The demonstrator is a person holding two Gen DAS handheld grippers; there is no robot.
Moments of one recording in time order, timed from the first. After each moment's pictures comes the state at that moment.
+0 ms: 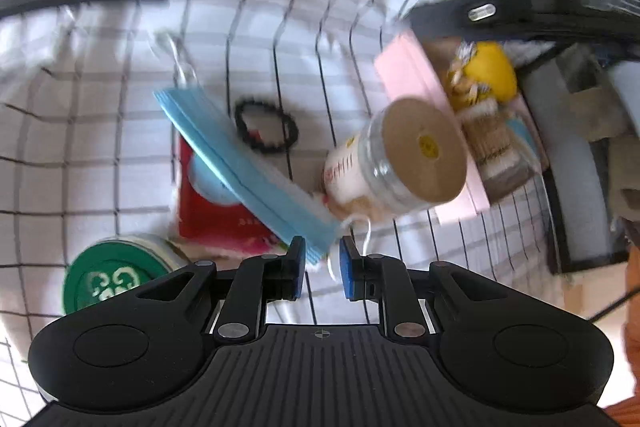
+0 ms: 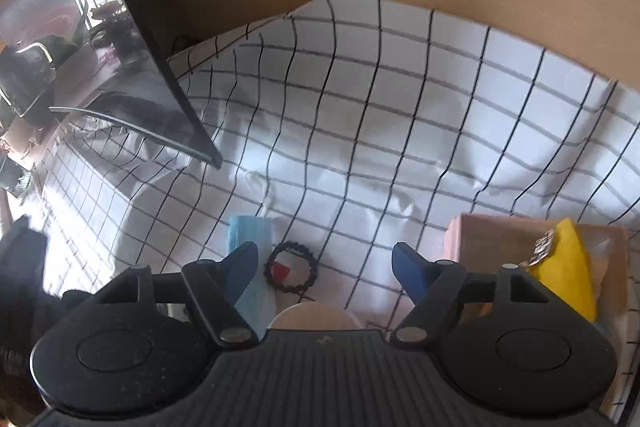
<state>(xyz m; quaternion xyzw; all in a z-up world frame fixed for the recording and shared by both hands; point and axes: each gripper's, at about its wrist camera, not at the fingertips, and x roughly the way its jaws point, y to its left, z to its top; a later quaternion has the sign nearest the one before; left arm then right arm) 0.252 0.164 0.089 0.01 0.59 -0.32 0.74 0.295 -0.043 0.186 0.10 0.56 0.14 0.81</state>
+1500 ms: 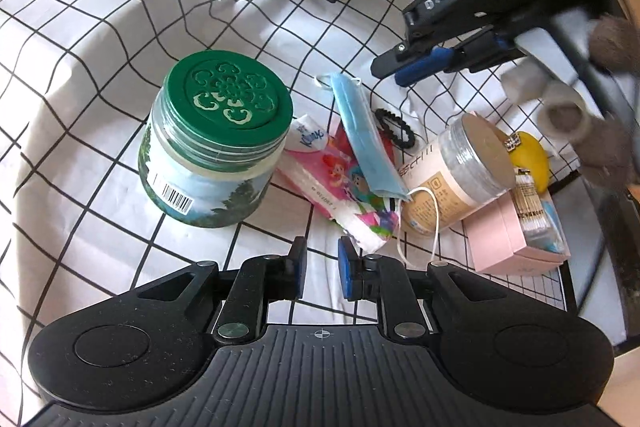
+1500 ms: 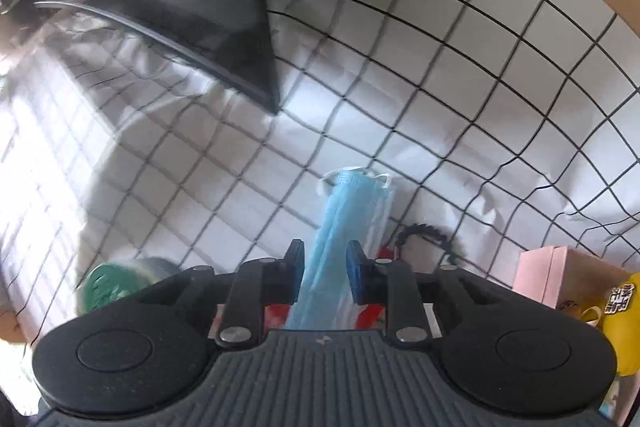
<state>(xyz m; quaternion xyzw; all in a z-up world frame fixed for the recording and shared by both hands) 0.149 0.238 0.041 -0.17 0.48 -0.18 0.84 0.324 0.070 0.146 -0.04 0.61 0.19 0.77</state>
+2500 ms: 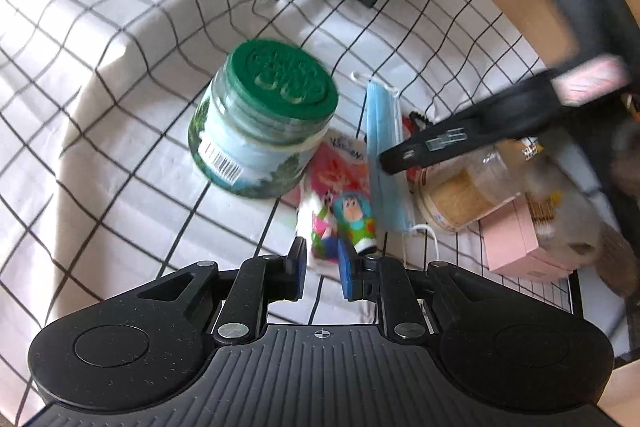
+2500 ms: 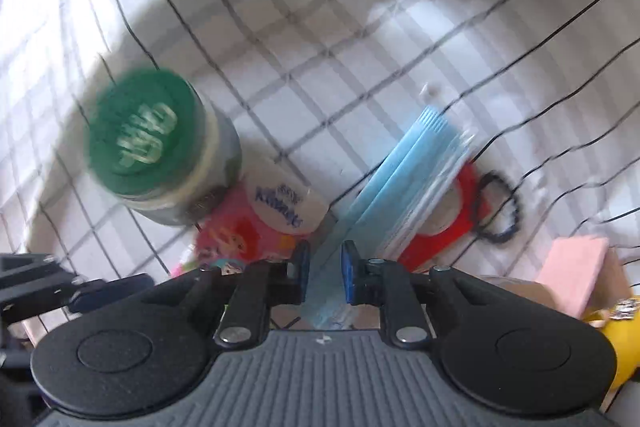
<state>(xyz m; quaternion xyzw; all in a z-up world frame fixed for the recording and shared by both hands) 0.128 0.252 0.045 -0.19 0.47 -0.14 0.85 0.262 0.107 0.119 -0.18 0.60 0.24 0.74</state>
